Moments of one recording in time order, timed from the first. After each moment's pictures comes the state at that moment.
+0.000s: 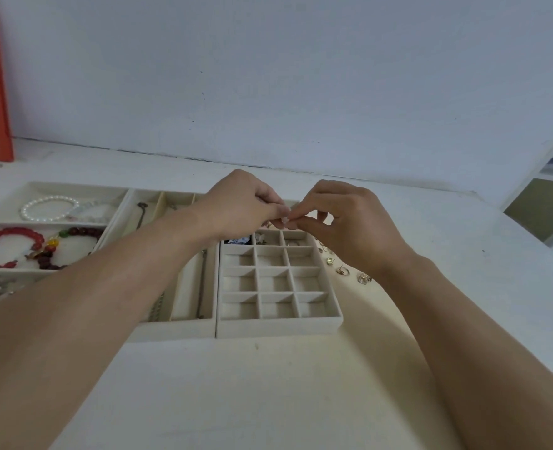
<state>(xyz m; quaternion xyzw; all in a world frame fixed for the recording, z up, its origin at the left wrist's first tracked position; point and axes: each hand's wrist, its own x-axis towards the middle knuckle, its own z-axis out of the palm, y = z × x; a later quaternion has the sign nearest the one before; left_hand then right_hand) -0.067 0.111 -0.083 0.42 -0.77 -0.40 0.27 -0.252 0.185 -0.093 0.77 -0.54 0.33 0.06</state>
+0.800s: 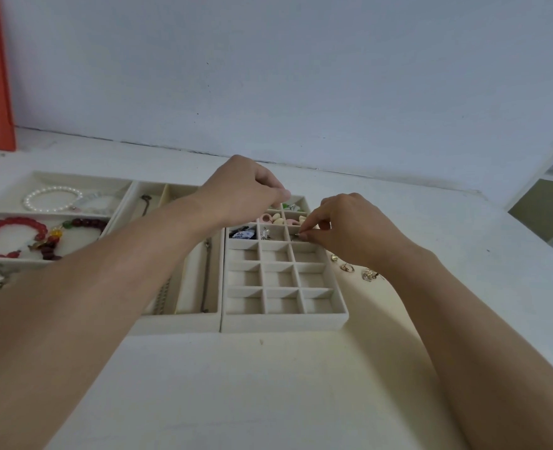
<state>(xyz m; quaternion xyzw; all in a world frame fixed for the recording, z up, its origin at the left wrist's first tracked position) -0.064 0.110 -0.076 0.46 -0.75 -0.38 0.30 -0.259 0.170 -0.098 0.73 -0.67 0.15 -0.01</state>
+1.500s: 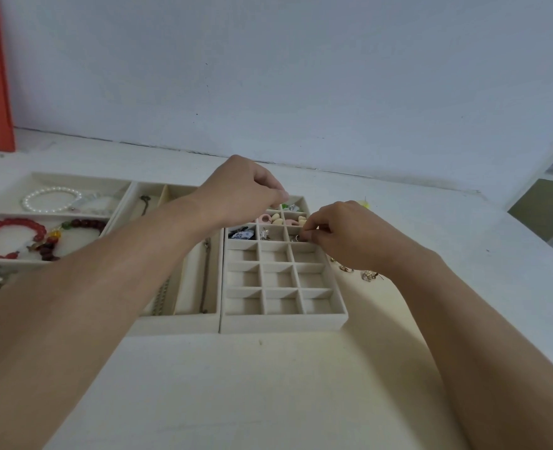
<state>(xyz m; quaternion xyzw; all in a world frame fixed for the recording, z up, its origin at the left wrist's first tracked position) -0.064 0.108 -0.077 0.45 -0.75 -0.37 0.30 -0.255 0.174 -0.096 0.72 -0.68 0.11 -0.08</state>
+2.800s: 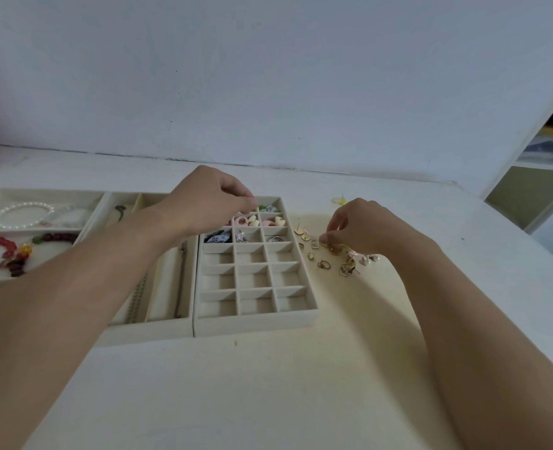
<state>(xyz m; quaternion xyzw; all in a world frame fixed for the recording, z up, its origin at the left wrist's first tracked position) -0.063 0.110 -0.081 0.46 -0.74 -0.38 0.30 -0.315 0.179 -0.095 0.59 -0.80 0.08 -0.10</state>
